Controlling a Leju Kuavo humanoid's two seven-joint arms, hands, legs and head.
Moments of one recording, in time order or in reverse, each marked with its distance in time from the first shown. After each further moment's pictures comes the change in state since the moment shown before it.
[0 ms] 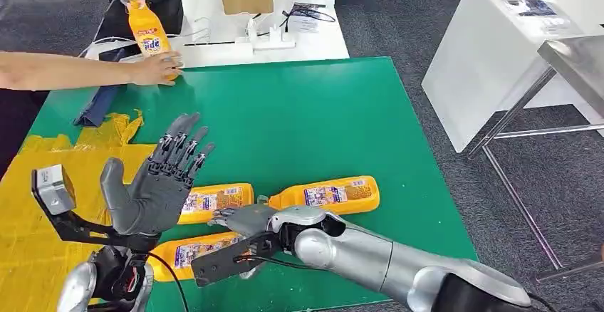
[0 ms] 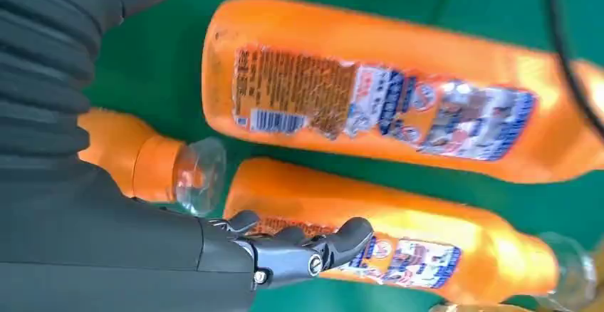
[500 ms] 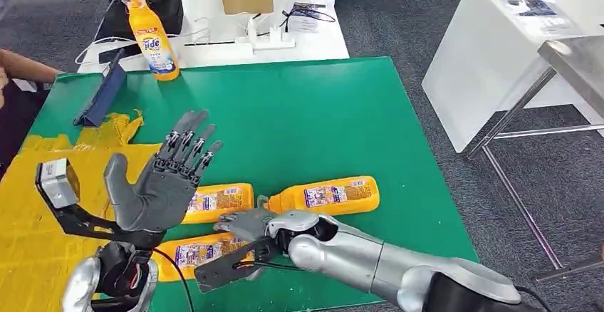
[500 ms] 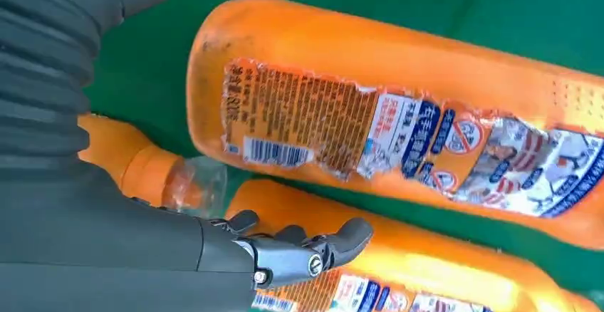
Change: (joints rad) left arm -0.025 -0.008 -0.023 0.016 0.056 -0.011 0.020; right arm -0.010 0.039 0.049 0.123 0.041 -0.011 -0.036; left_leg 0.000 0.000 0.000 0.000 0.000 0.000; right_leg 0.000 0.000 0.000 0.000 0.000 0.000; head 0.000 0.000
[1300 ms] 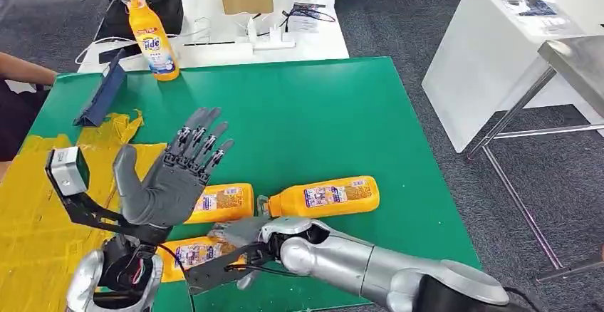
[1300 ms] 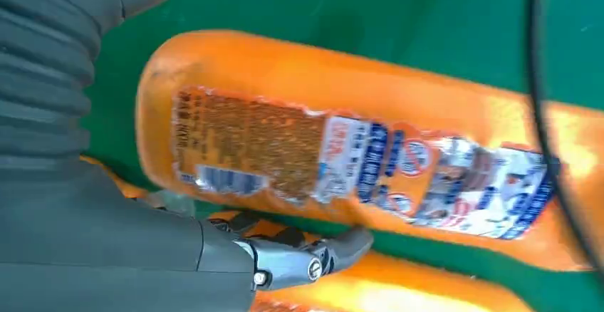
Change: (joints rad) left arm -0.041 0.000 -0.040 0.004 0.068 0.024 0.063; right arm 0.003 0.055 0.027 0.076 -0.105 -0.015 0.004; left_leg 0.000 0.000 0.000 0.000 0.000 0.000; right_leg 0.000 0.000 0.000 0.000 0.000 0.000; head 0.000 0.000
